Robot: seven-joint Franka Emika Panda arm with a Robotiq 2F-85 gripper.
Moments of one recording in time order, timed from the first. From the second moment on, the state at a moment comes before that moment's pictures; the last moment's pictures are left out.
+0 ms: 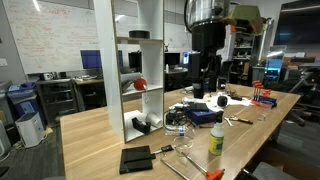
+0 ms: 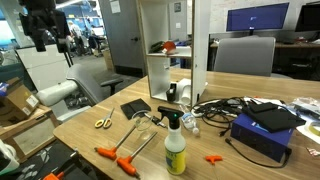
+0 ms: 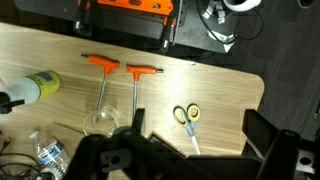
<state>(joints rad) 0.17 -0.76 0.19 -2.49 0.16 1.66 0.03</state>
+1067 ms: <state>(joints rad) 0.16 -0.54 -0.14 -2.49 -0.19 2.12 -0.63</state>
